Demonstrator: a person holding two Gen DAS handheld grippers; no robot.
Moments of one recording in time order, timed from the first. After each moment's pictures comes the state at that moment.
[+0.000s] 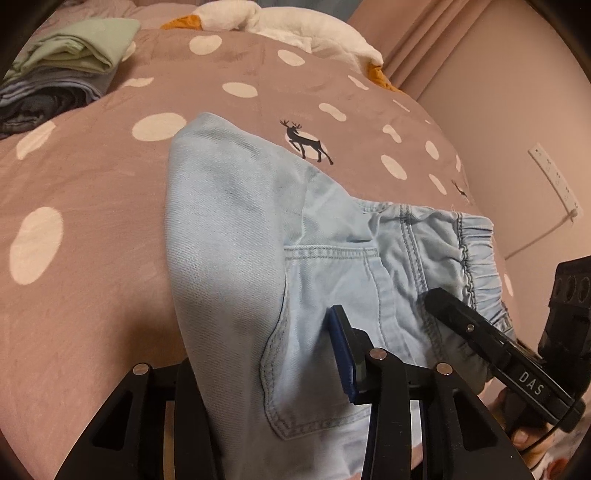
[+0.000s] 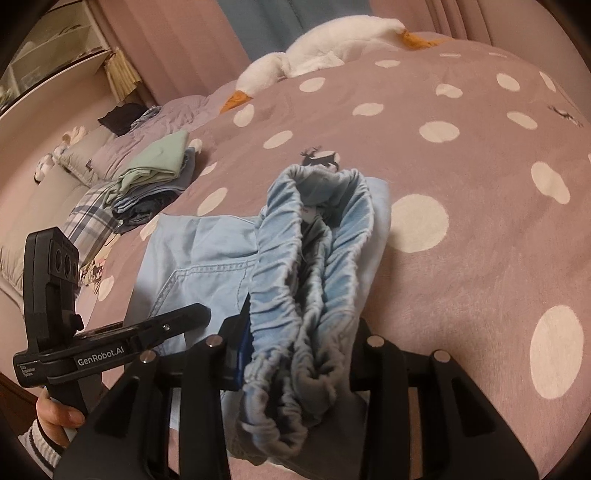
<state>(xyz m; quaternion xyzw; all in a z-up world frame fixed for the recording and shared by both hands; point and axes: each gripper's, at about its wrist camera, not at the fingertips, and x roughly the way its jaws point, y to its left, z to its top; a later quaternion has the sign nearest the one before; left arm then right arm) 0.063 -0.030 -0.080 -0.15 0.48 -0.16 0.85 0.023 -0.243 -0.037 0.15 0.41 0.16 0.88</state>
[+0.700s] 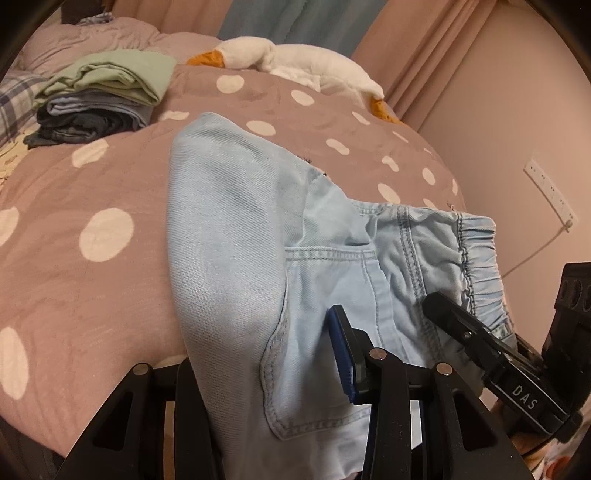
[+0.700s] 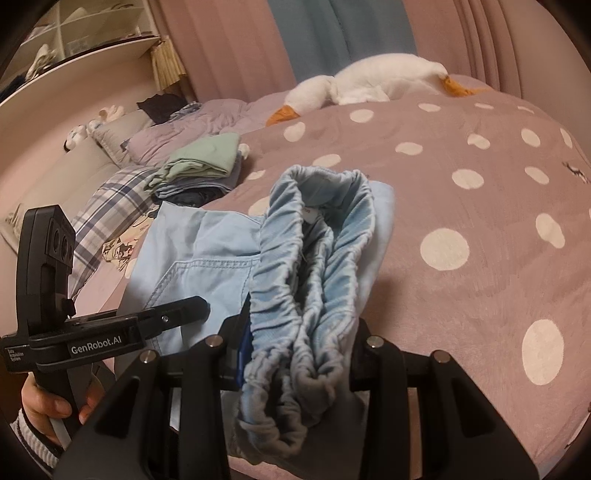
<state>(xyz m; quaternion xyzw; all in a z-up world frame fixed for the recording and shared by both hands) 0.005 0.001 -0.038 -0.15 0.43 -0.13 0.88 -0.028 -0.203 0.007 0.09 0.37 0.20 0.90</state>
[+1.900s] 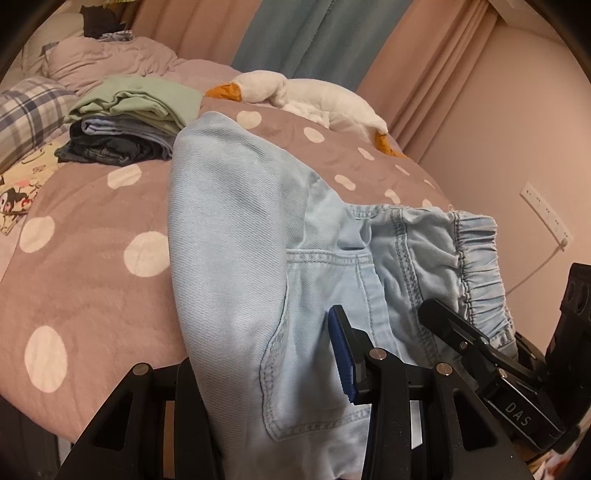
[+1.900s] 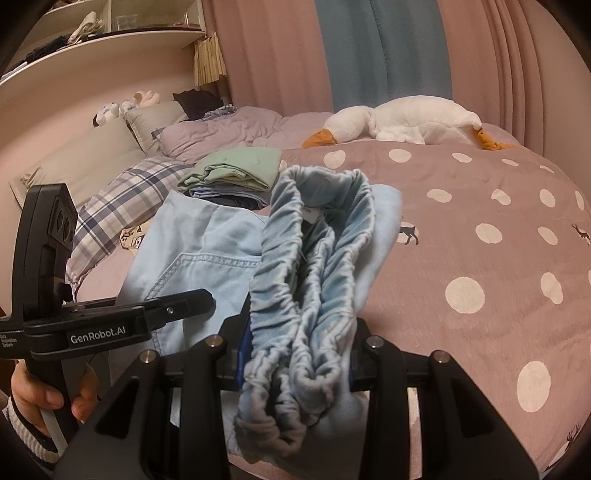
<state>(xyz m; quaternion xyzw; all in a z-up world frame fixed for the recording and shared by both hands) -0.022 0.026 -0.015 -0.17 0.39 -0.11 0.90 -0.050 -0.161 0.042 0.03 0.32 0.23 0.92</state>
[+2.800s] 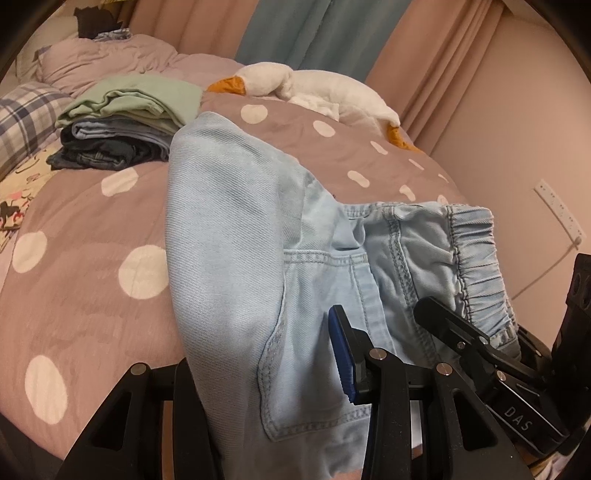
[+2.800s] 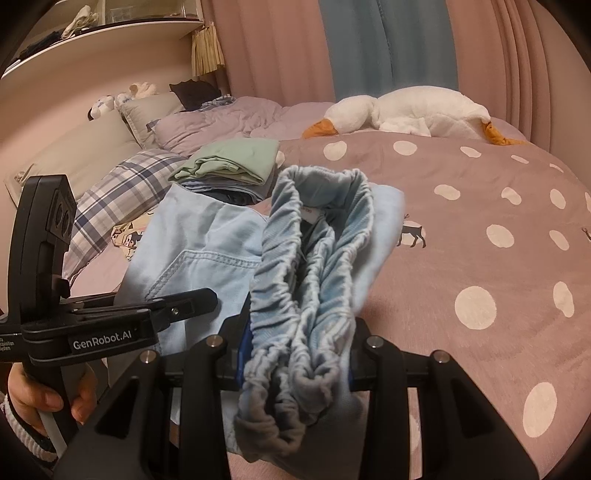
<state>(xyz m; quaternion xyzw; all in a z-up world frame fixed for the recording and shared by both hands) 0.014 0.024 -0.022 -0.15 0.40 -0.09 0.90 -0.022 -0.146 0.032 0.03 0.34 0.23 0.91</state>
